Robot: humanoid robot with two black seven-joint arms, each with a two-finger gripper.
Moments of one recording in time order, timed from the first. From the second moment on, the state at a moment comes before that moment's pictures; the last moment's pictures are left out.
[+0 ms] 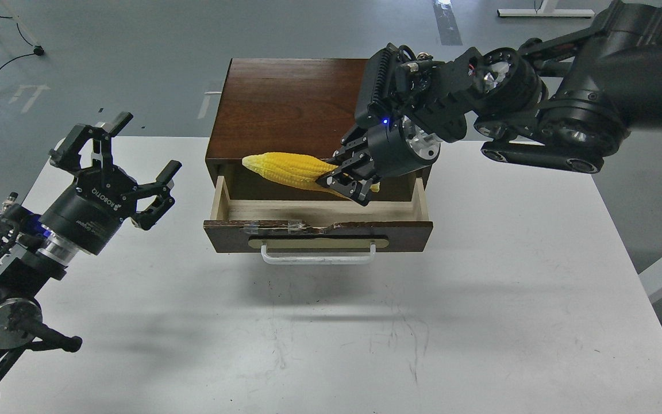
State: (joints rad) left arm -0.13 0.60 -1.13 -1.44 0.37 -0.41 -0.37; right arm 1.90 -0.14 -0.83 1.16 -1.30 -0.04 0.49
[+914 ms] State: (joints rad) left arm -0.13 0.60 -1.13 -1.44 0.37 -0.41 -0.37; right arm 1.90 -0.30 -0.73 1.18 -1.06 -0.06 0.49
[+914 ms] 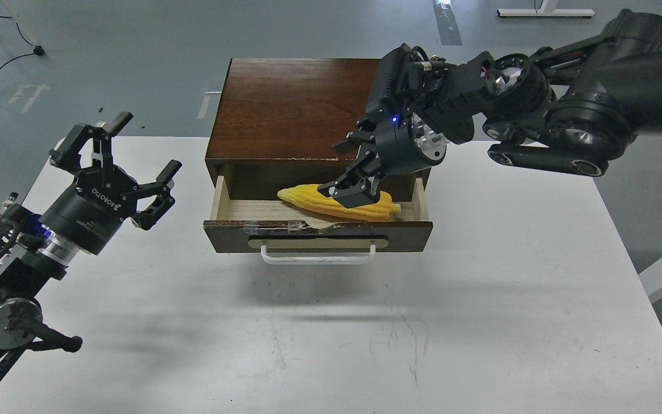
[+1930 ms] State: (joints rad) left arm -0.13 0.59 -1.13 -1.42 0.38 -0.48 -0.47; right arm 0.81 -0.72 0.19 1.20 -0.04 -0.02 0.49
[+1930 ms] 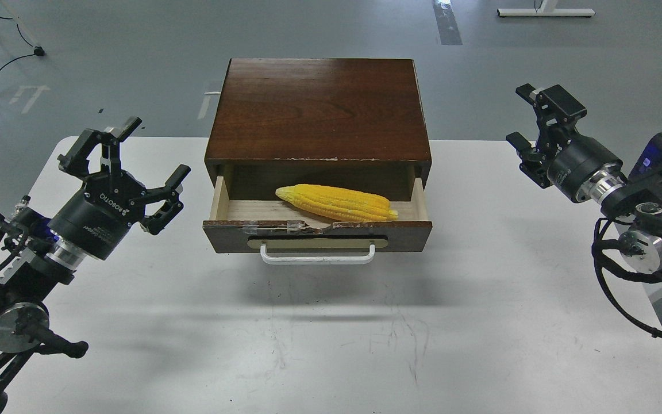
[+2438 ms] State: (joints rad) left arm -0.33 0.71 -1.13 -1.62 0.94 -0.49 -0.49; right arm 0.74 -0.71 0.21 1.16 -0.03 0.02 0.49
